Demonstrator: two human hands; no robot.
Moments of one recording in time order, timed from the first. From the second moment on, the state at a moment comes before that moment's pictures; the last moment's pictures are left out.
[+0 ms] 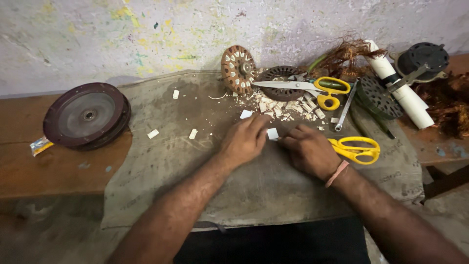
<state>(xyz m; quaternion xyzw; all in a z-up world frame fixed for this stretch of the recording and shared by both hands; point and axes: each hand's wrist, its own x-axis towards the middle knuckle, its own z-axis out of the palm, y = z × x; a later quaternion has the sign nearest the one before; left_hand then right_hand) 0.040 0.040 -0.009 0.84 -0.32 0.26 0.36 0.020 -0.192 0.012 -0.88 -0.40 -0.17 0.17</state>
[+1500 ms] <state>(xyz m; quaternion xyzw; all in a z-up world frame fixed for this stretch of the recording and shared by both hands) 0.185 0.134 0.043 0.60 -0.12 0.17 0.77 0.127 -0.253 -0.008 -0.94 -0.14 -0.31 0.01</state>
